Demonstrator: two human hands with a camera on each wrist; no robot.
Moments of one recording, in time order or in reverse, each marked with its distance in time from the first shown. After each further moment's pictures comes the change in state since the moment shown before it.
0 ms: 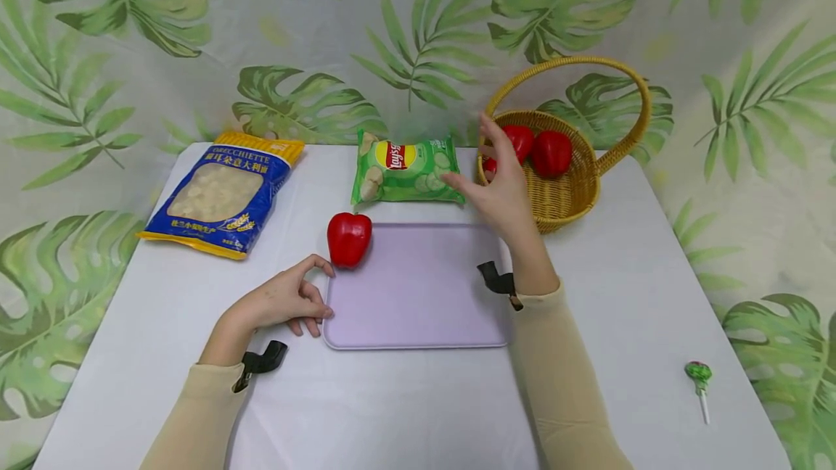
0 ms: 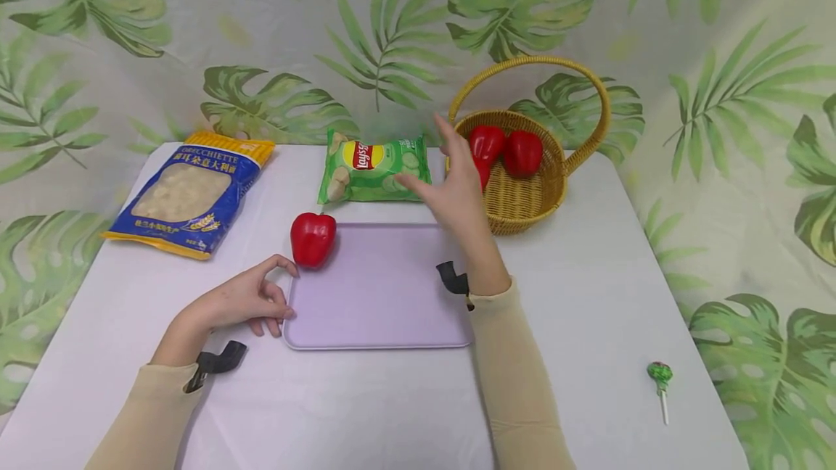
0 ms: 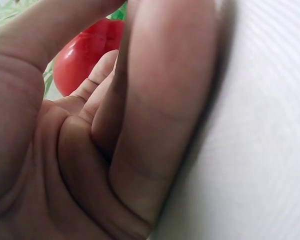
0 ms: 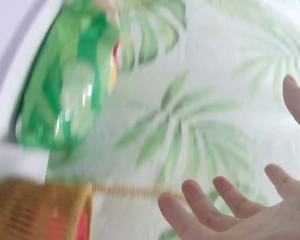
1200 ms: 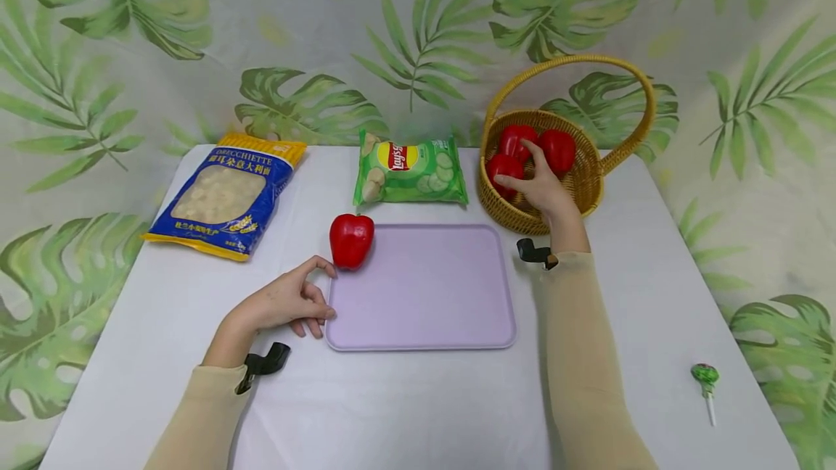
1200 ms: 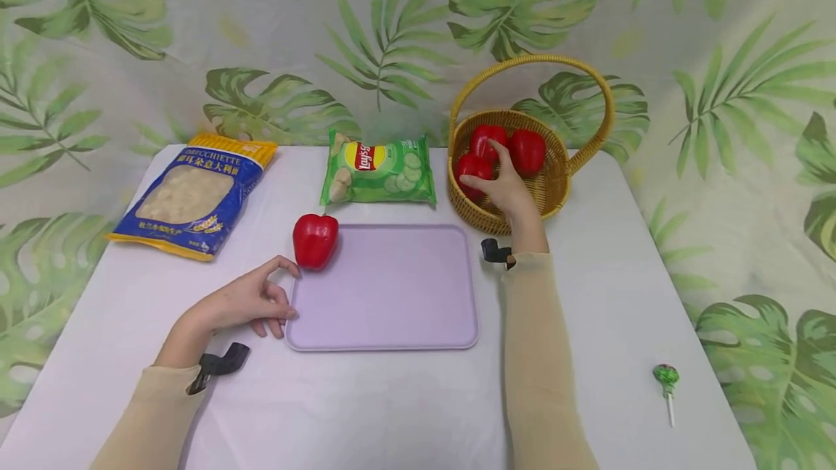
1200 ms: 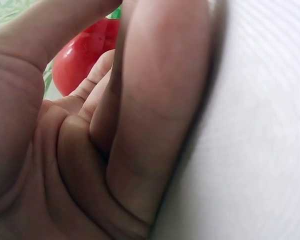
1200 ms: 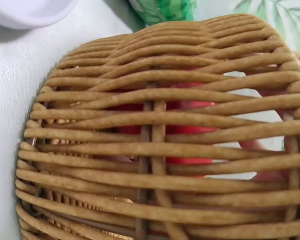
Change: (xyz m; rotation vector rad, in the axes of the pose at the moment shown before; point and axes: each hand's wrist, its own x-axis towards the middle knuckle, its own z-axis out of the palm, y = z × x) left_hand 0.001 -0.003 0.000 -0.015 -0.013 0.010; right_hand 0.049 0.114 -0.055 0.106 -0.217 0.496
